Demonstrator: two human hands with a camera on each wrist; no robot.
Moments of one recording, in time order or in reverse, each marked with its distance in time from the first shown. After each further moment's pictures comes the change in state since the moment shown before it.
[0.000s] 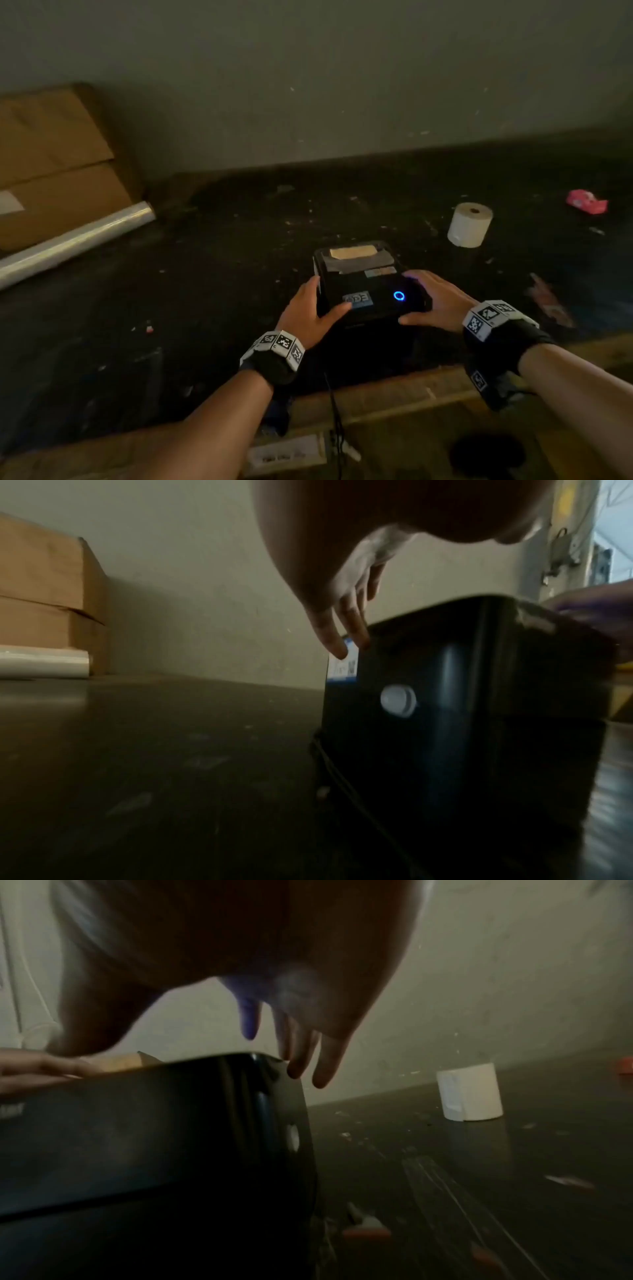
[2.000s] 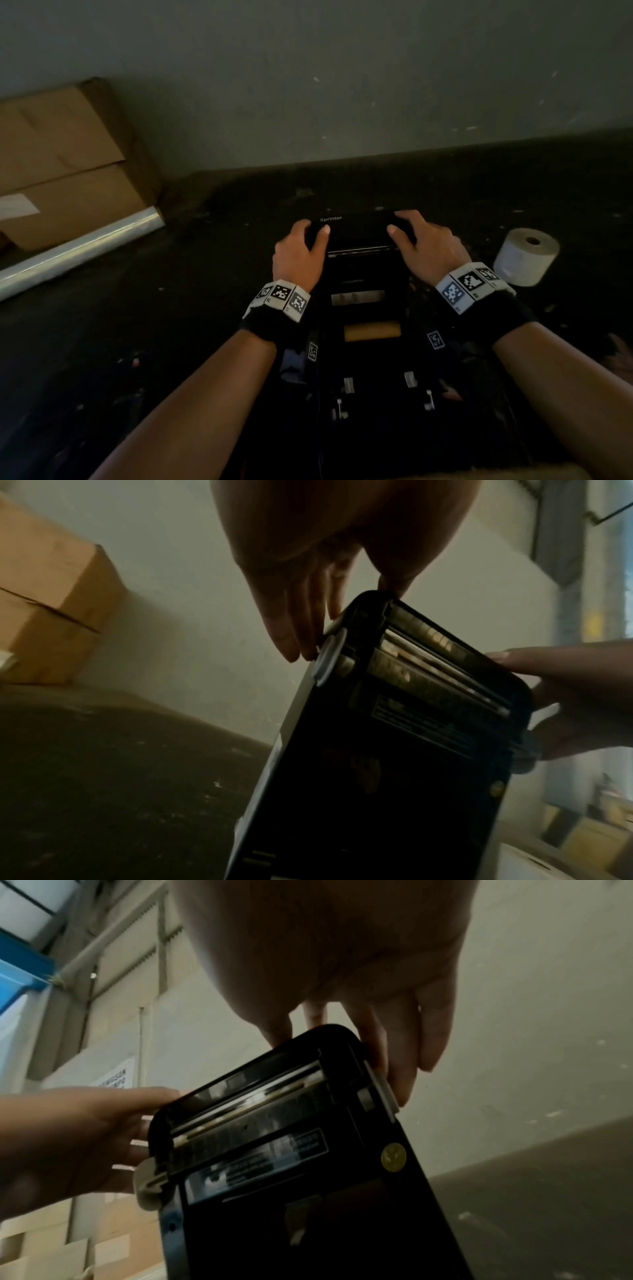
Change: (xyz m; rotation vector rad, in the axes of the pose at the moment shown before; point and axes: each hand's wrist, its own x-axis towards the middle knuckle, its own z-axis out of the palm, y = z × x) left_hand 0.161 0.039 -0.059 0.013 0.478 -0.081; right_hand 0.152 -0.047 -0.084 -0.009 0.381 0.018
